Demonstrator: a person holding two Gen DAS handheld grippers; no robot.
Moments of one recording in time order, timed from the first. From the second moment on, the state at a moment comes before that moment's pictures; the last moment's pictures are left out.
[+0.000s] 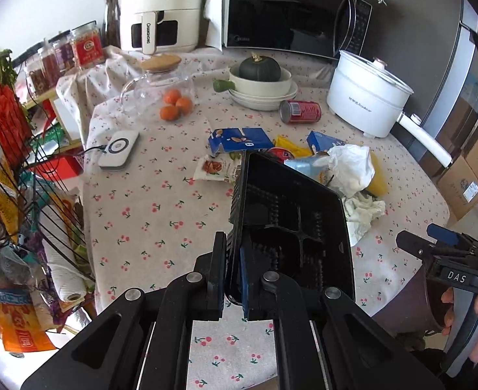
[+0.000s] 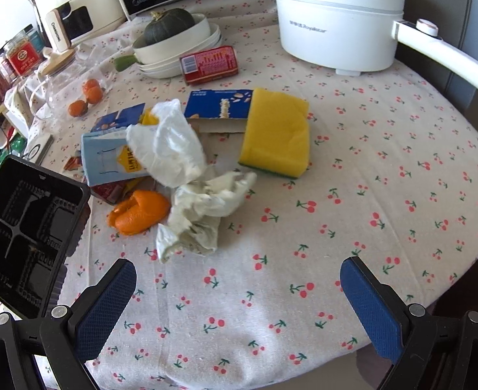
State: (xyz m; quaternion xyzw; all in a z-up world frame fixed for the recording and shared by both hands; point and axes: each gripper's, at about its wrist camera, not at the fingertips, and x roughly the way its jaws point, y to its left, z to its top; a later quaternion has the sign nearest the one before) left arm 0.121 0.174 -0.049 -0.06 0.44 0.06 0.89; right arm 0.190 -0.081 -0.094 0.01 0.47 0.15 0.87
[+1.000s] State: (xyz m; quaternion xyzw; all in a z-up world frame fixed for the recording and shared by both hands) left arm 0.127 0.191 -0.077 -0.11 0.47 0.05 0.87; right arm 0.245 -0.058 -0.141 0.02 0.48 0.19 0.86
